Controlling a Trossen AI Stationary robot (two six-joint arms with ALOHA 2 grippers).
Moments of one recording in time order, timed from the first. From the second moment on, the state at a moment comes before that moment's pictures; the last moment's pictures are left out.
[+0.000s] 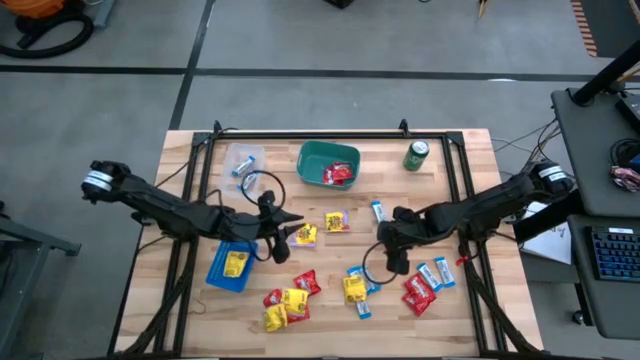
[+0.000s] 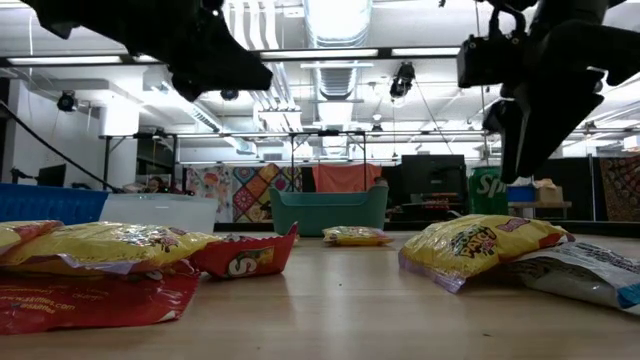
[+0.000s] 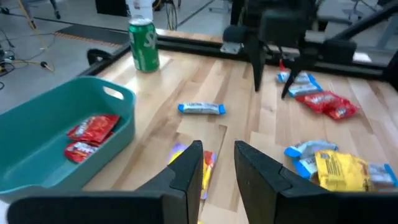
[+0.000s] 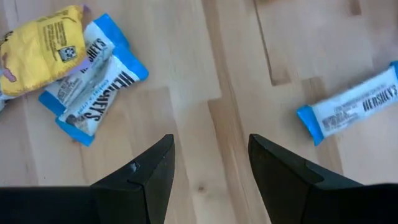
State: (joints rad) left arm -0.28 1.28 0.62 0.29 -0.52 -0.24; right arm 0.26 1.37 0.83 -0.64 0.08 0.47
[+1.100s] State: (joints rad) left arm -0.27 1.73 0.81 -0.03 -0.43 -0.25; right arm 0.27 1.27 0.78 -0.56 0.14 0.48
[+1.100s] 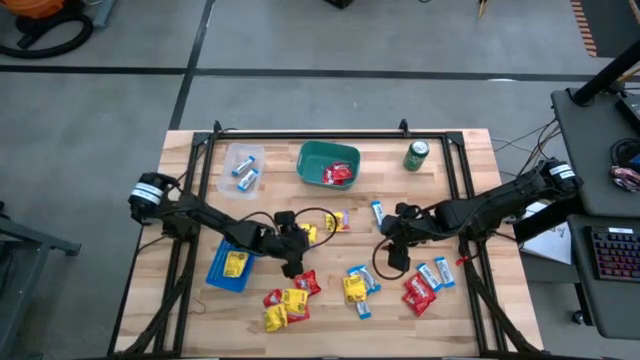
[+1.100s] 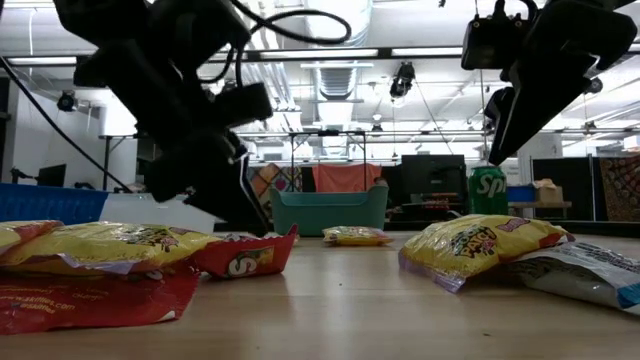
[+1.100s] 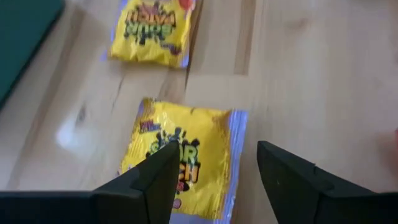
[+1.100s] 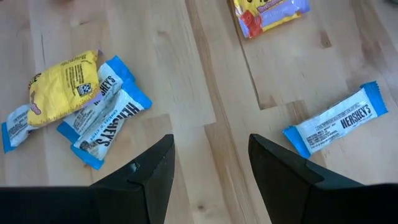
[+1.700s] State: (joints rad) left arm -0.25 1.77 0.79 -0.02 -0.42 -0.28; right arm 0.27 1.27 0.78 -0.53 0.16 0.47
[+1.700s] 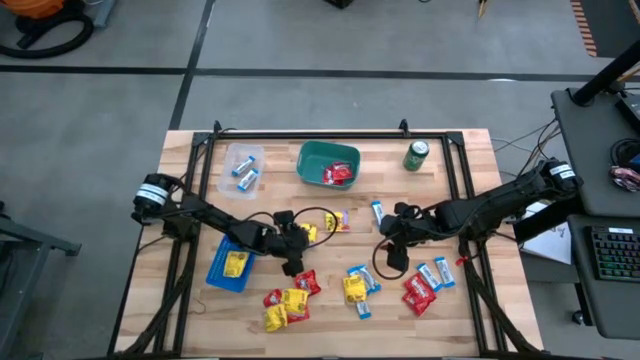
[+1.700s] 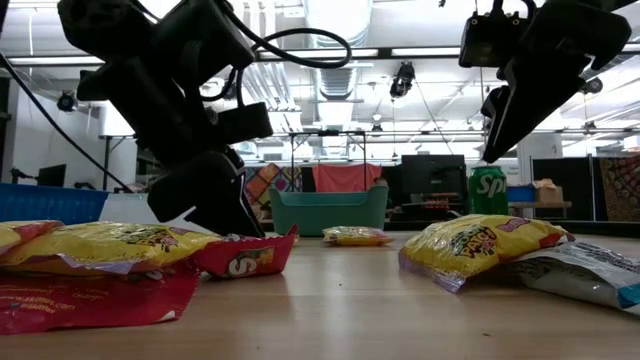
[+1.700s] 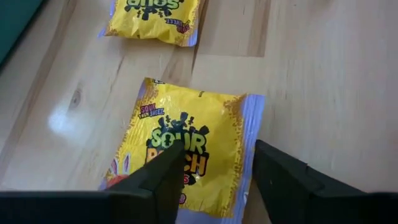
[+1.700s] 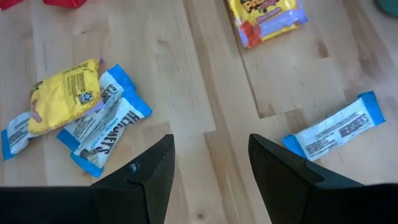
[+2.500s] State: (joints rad) left arm -0.26 1.52 0.79 -0.08 -0.43 -0.24; right arm 0.27 1.27 0.71 -0.42 0.16 0.46
